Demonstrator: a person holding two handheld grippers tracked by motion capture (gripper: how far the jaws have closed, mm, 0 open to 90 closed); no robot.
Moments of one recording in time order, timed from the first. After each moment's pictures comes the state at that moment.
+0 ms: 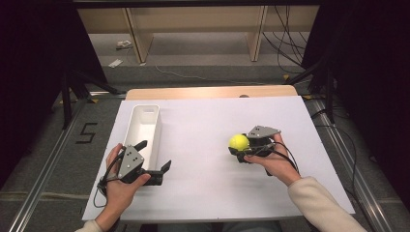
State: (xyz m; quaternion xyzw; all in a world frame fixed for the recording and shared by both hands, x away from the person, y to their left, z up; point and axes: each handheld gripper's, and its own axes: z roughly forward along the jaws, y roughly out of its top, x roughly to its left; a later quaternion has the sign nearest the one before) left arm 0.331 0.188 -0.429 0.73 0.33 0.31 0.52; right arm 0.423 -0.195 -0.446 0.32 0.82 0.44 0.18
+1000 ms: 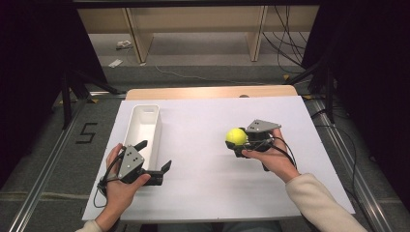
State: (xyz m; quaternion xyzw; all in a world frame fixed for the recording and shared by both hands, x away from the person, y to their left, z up) left arm 0.331 0.187 -0.429 0.73 0.32 0.31 0.52; right arm 0.426 -0.186 -0.426 0.32 0.81 0.47 0.19
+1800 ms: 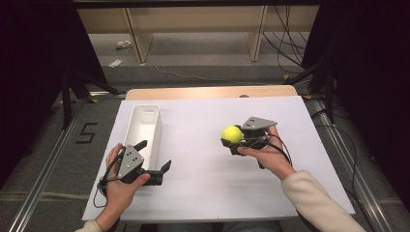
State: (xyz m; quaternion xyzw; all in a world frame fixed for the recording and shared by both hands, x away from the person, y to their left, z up) left arm 0.331 0.188 -0.429 0.73 0.33 0.31 0.52; right arm 0.431 -0.174 -0.420 0.31 0.80 0.47 0.18
